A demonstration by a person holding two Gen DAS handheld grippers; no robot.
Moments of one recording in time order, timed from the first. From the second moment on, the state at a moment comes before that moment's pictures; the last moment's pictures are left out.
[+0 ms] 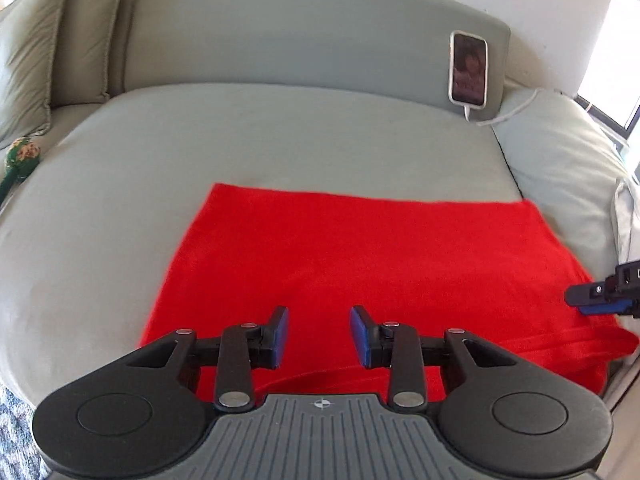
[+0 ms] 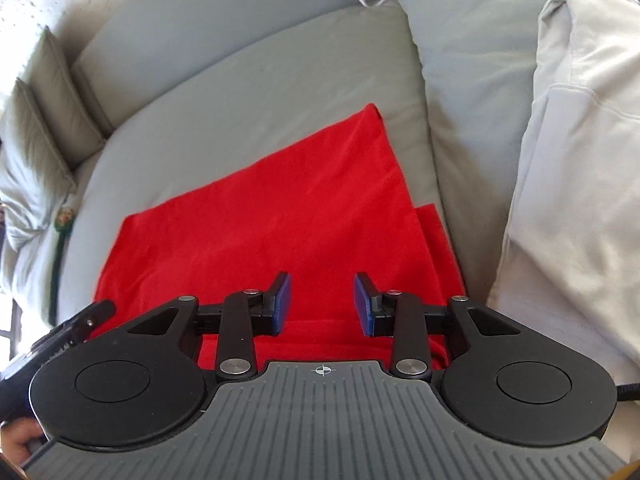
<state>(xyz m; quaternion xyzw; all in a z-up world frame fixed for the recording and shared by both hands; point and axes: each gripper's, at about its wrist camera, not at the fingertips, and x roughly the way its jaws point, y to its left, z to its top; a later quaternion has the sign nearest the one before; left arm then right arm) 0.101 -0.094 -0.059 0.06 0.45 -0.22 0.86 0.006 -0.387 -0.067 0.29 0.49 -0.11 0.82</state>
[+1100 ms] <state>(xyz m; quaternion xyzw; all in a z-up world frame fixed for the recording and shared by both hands) 0.019 -0.067 -0.084 0.13 0.53 -0.22 0.81 -0.053 -0.290 -0.074 0.20 0.54 -0.01 0.82</state>
